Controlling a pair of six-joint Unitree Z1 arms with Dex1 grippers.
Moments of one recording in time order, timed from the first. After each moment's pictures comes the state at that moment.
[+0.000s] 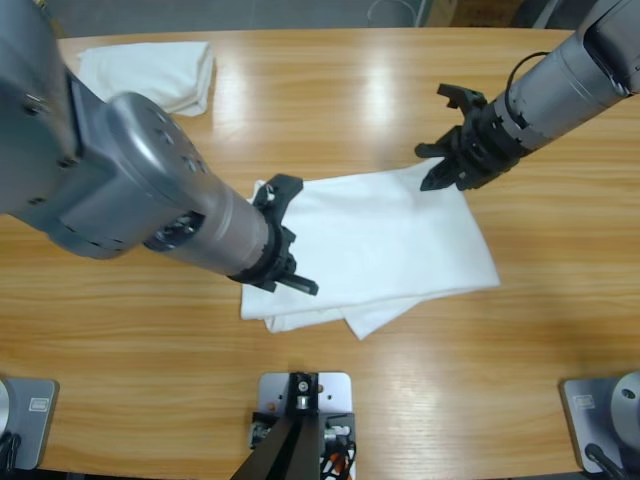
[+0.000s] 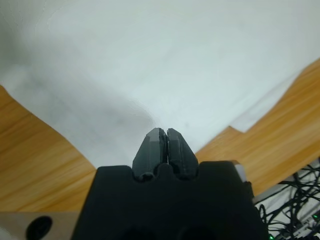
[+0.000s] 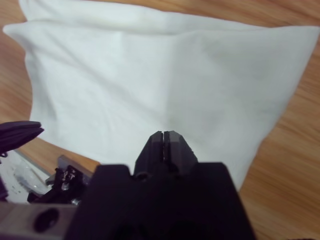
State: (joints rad) arm 0 -1.11 1.94 -1.28 0.59 -0.05 -0.71; arm 1 0.48 1.82 -1.18 0.68 0.37 0.21
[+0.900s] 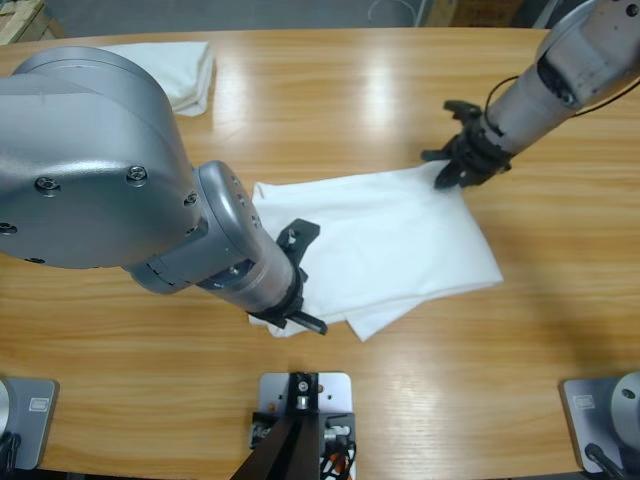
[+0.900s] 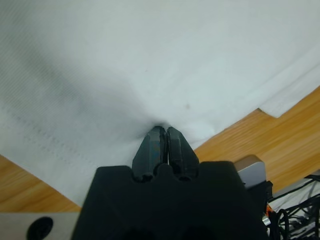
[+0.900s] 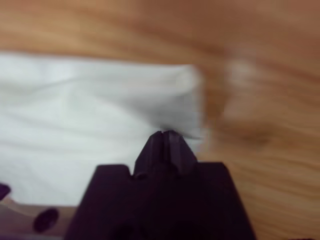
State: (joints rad) arm 0 -1.17 2.05 -1.30 0.63 -0.11 -0.73; arm 1 0.38 1.97 -1.18 0.61 0.22 0.18
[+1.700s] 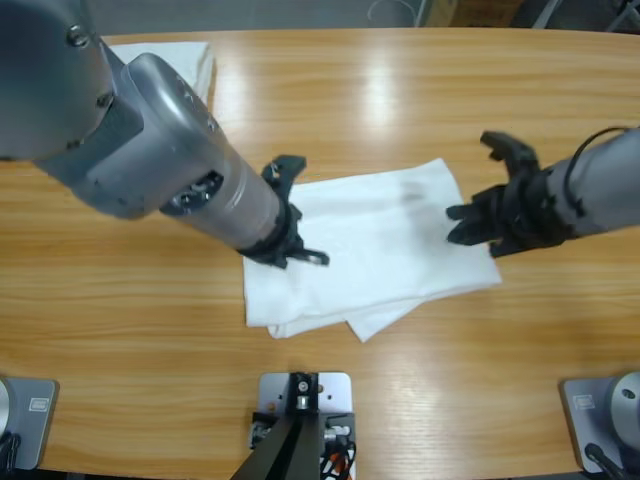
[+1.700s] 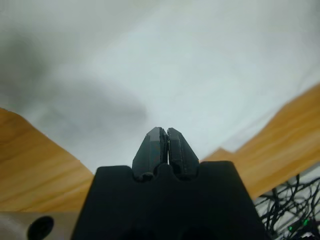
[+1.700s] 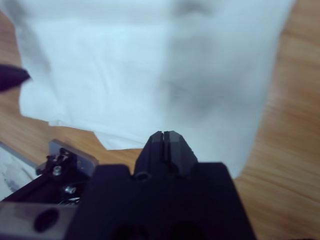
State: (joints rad) arm 0 -1.06 1.98 -1.37 0.65 -0.06 -0.77; arm 1 0.65 1.55 -0.84 0.50 0.24 0.46
